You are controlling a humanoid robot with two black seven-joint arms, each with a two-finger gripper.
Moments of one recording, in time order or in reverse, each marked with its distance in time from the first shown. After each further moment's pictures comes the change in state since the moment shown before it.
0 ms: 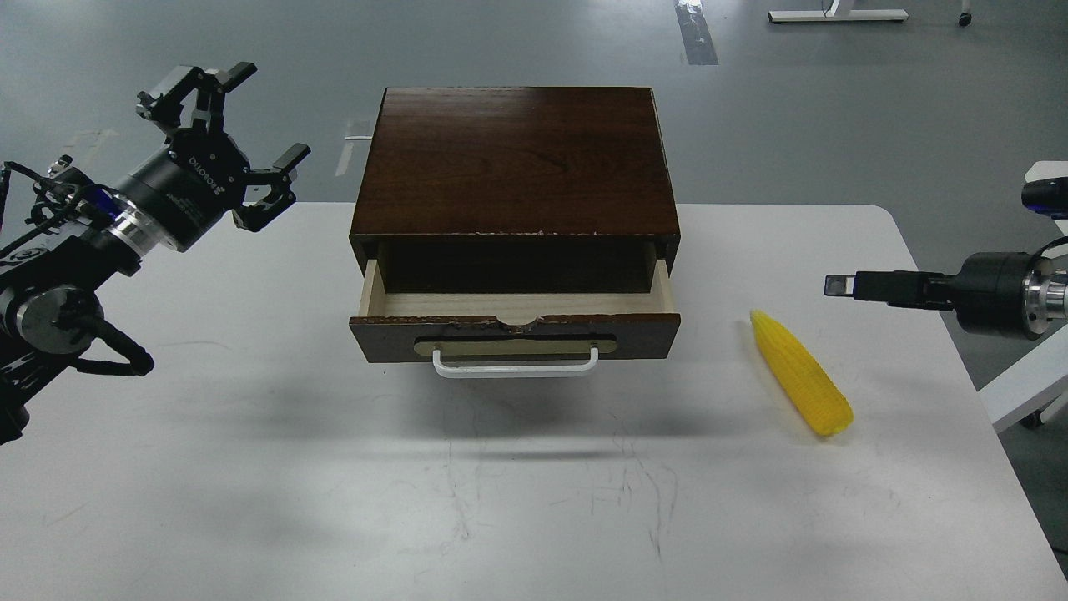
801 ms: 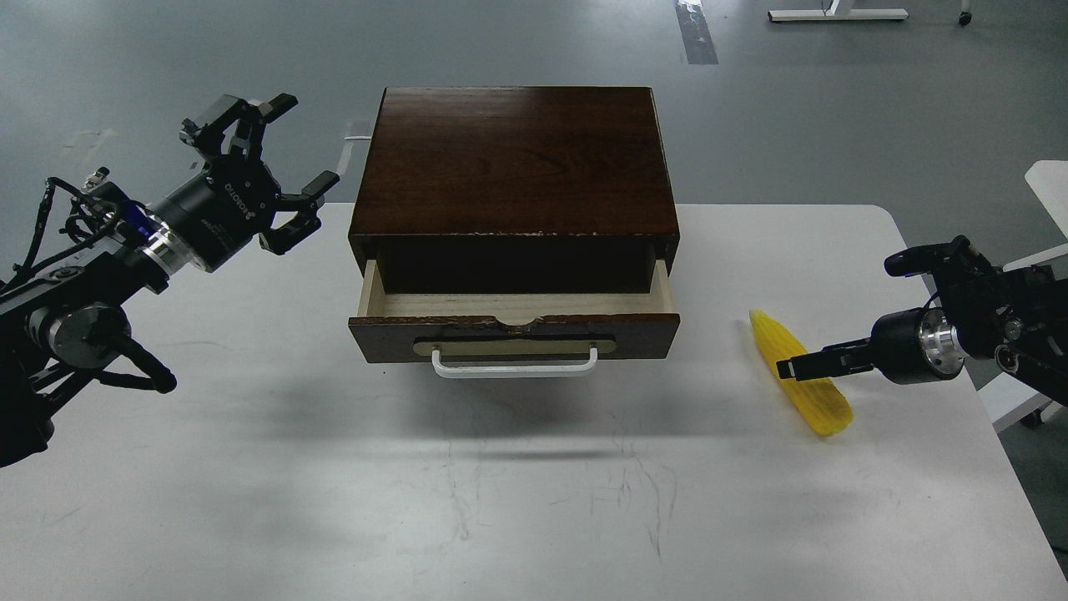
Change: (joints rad) left arm 0.020 -0.043 -0.041 0.006 0.070 0.000 -0.002; right arm 0.034 0.257 -0.222 -0.234 -0.138 0.000 0.000
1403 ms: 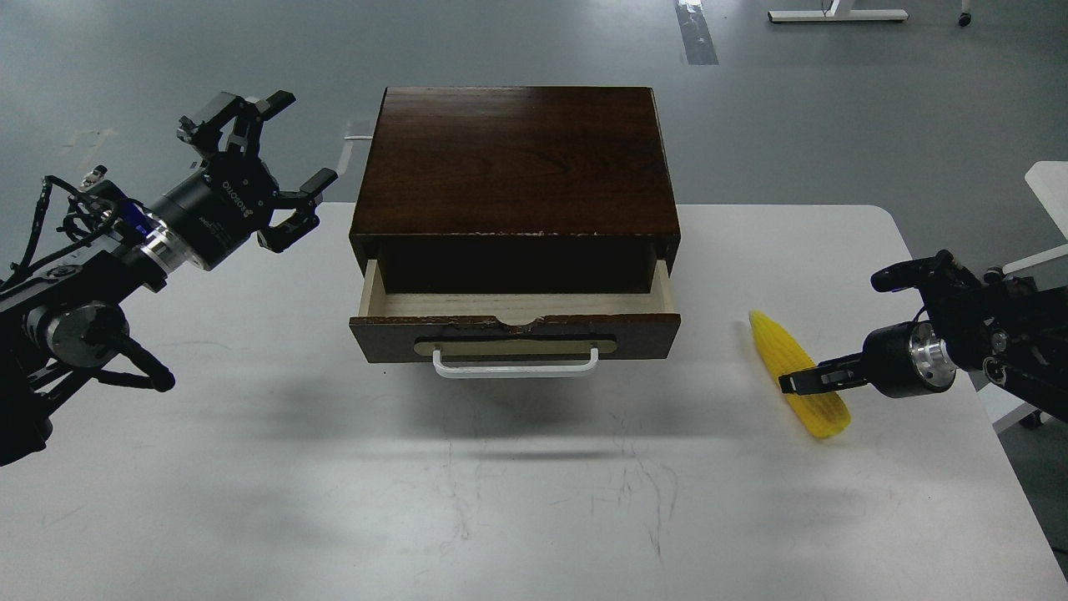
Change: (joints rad) left arm 0.000 0.007 -0.006 0.000 0.001 0.000 -0.001; right arm 0.005 0.019 -0.056 -0.001 -0.001 0.000 0.000
